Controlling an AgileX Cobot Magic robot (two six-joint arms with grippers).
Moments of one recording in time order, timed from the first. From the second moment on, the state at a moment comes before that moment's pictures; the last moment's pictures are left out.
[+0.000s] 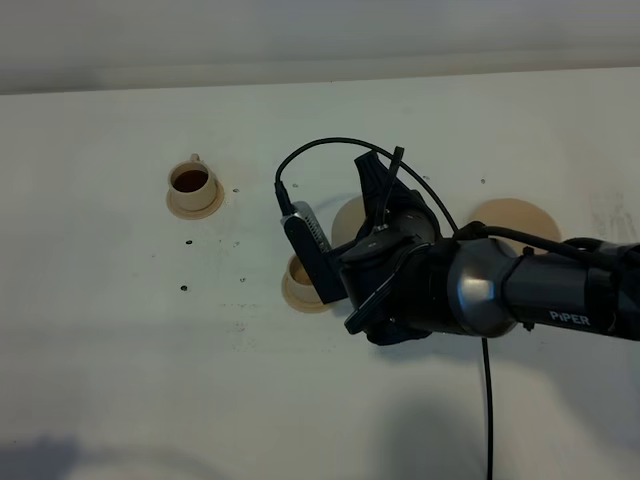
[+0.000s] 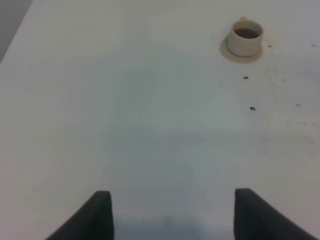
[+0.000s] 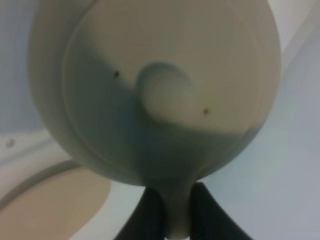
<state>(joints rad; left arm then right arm) 0.03 0.00 -0.50 -0.02 1.04 -0.05 0.91 2.00 -1.18 -1.25 0.86 -0.17</state>
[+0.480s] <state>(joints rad) 0.03 0.00 -0.50 -0.02 1.04 -0.05 0.91 2.00 -1.18 -1.30 0.87 -0.15</state>
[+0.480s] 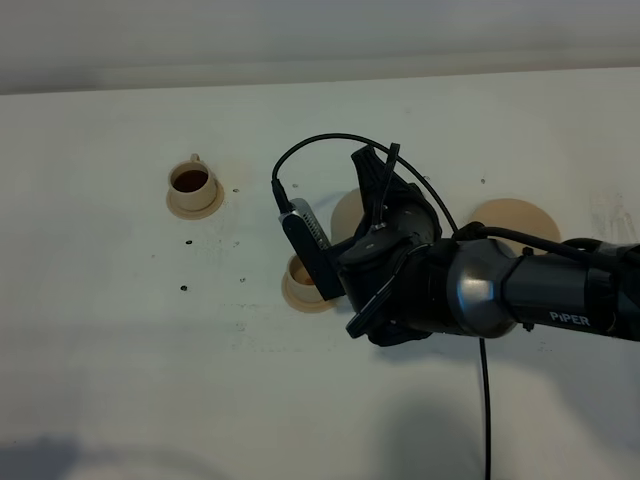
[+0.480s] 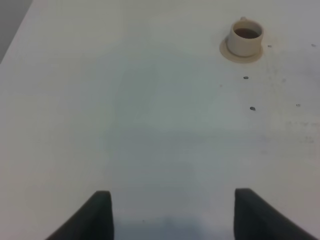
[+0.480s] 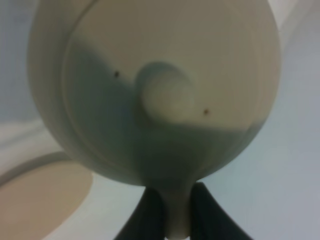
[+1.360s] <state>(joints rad) 0.03 0.00 -0.50 -0.02 1.04 -0.05 0.91 2.00 -1.18 -1.39 0.84 -0.18</state>
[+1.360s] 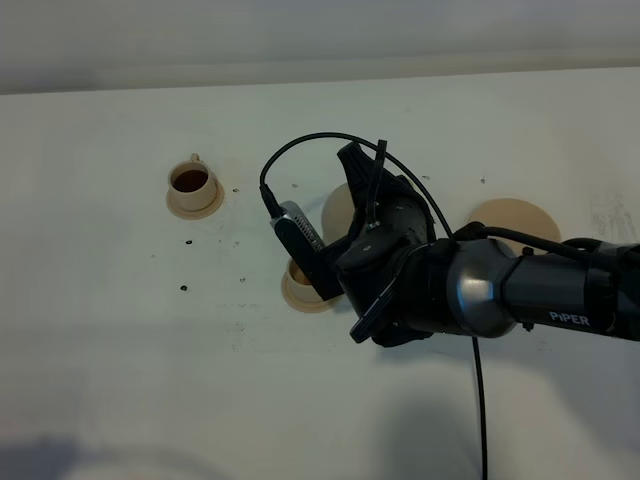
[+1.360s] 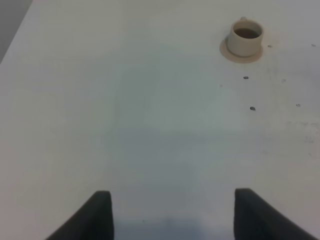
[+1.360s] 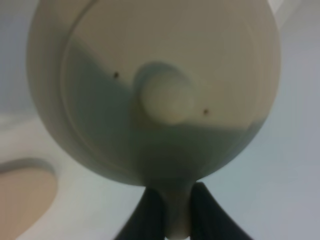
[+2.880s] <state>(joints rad) 0.03 0.00 -0.50 -0.02 1.04 -0.05 0.91 2.00 -1.18 -1.44 0.81 -0.23</state>
